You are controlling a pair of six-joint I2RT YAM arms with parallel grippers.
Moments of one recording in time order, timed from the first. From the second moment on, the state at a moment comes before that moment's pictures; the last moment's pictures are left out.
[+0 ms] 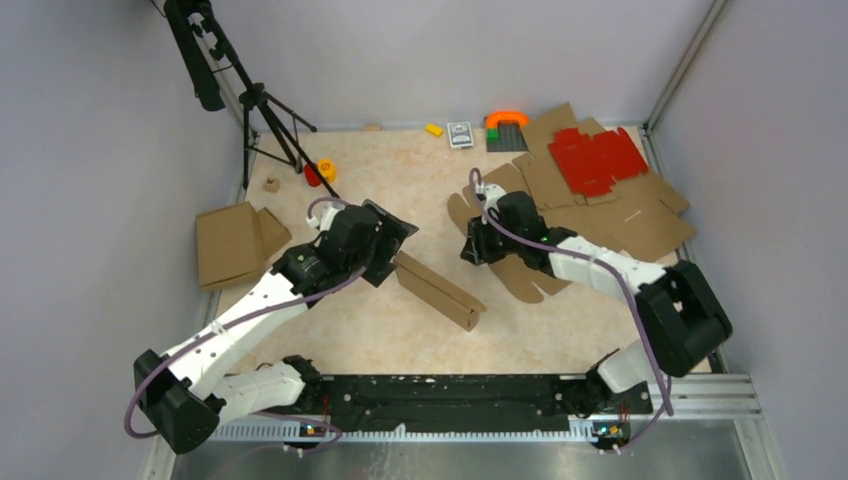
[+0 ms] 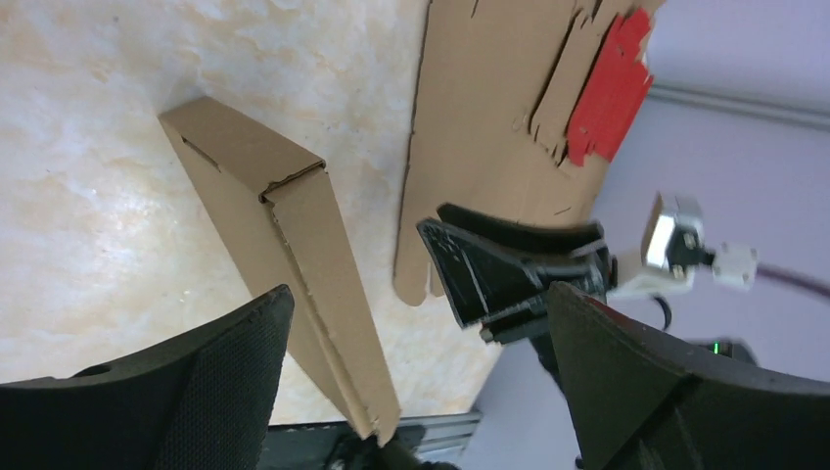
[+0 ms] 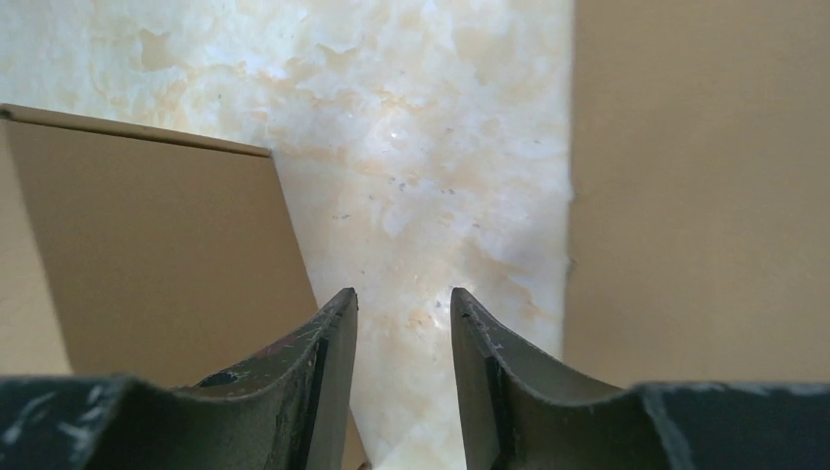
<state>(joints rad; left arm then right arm) -0.70 1.06 0.97 -0.61 -0.22 -1.46 0.61 1.54 0.90 -0.08 -0.24 0.26</state>
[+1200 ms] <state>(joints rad) -0.57 1.52 1.17 -0.88 0.03 -1.47 0.58 1.10 0.75 -0.12 -0.12 0.27</state>
